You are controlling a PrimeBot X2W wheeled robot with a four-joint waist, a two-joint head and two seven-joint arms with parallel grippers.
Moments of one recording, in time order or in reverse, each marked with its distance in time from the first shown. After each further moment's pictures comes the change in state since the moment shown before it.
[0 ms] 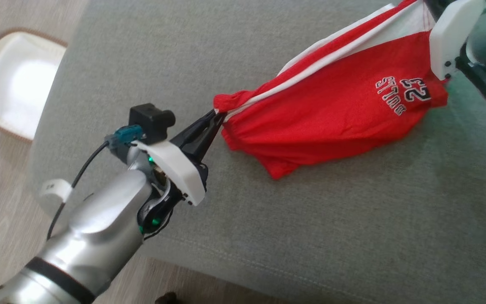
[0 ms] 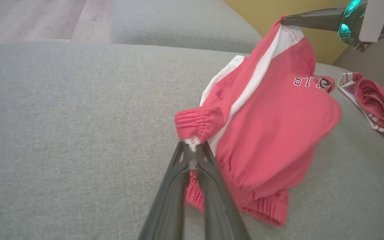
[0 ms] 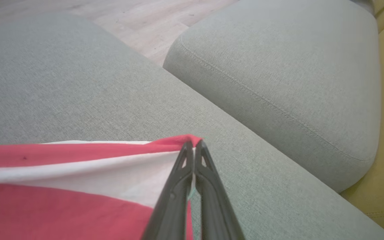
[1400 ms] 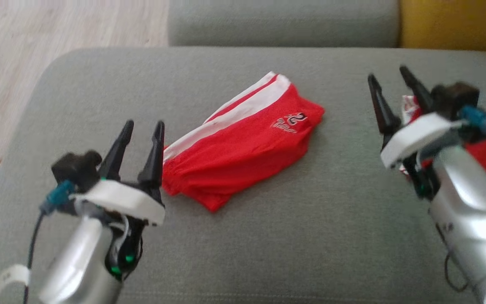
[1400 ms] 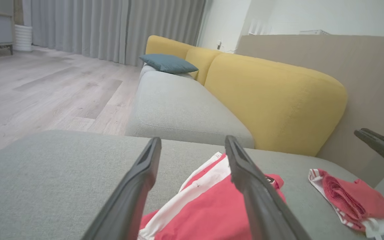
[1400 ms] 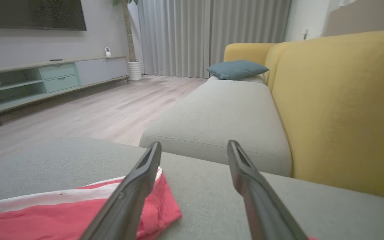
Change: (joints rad) left arm 0.387 -0.067 0.546 -0.207 0.234 0.117 -0.023; right arm 0.347 0.181 -0.155 0.078 0.054 0.000 -0.596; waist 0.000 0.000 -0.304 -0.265
